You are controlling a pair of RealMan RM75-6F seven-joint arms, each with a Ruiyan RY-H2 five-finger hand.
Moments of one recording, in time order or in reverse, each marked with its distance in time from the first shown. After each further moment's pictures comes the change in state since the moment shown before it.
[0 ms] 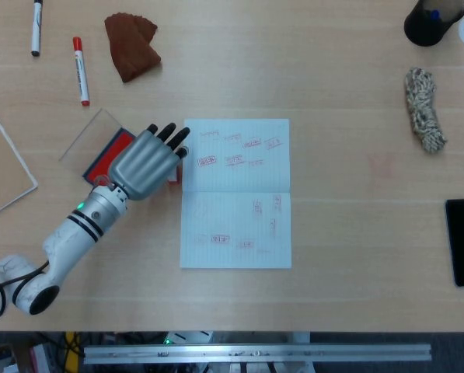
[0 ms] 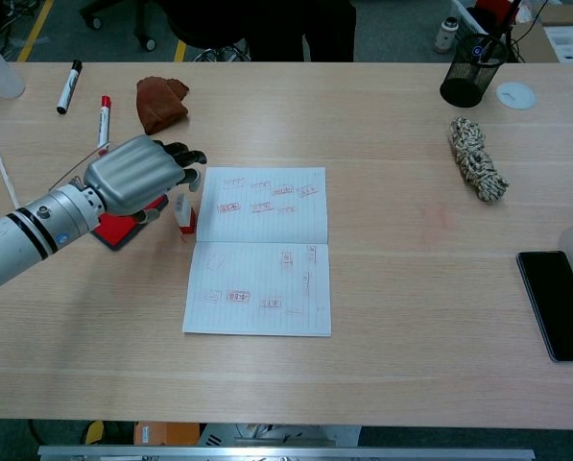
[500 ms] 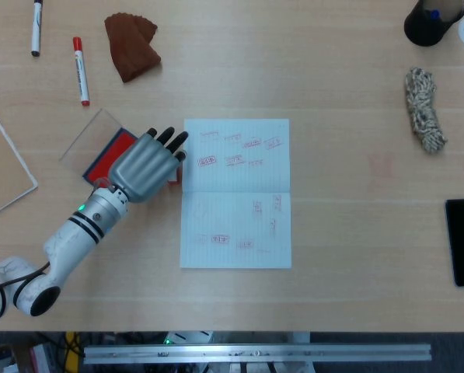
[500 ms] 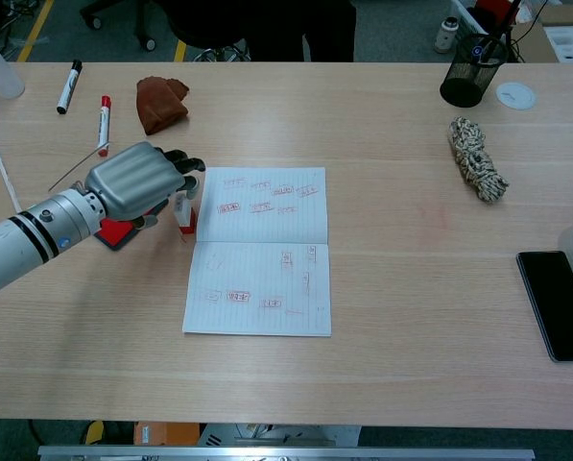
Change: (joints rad) left arm -0.005 0.005 0.008 -0.023 -0.041 -0.029 0.039; right arm -0.003 -0.001 0.001 0.002 0.004 -0.002 -0.001
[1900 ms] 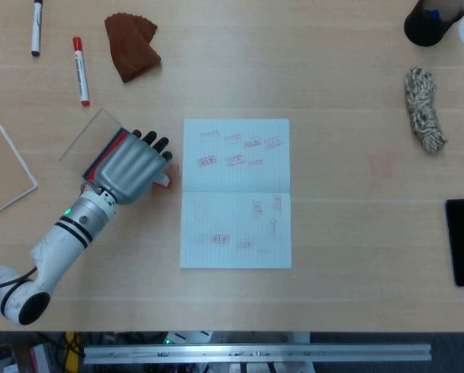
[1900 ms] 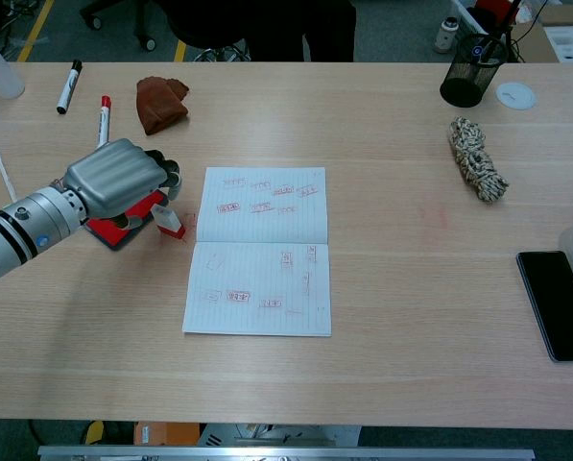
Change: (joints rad) left arm 0.019 0.082 0.003 -0.127 -0.080 0.012 0.044; right arm -0.006 0.002 0.000 -0.008 -0.011 0.011 -0.004
